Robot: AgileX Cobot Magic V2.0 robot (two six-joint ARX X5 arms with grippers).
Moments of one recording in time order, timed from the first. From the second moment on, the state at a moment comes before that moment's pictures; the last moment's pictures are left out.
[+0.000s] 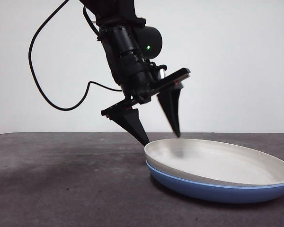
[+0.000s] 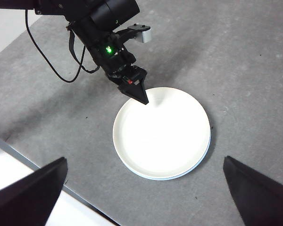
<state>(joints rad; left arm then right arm) -0.67 2.11 1.76 -0.93 0.34 -0.22 0.26 0.60 1.26 -1.27 -0.34 0.05</state>
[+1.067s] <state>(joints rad) -0.67 1.55 2.05 -1.41 0.34 0.00 0.26 0.60 1.26 -1.27 -0.34 0.10</state>
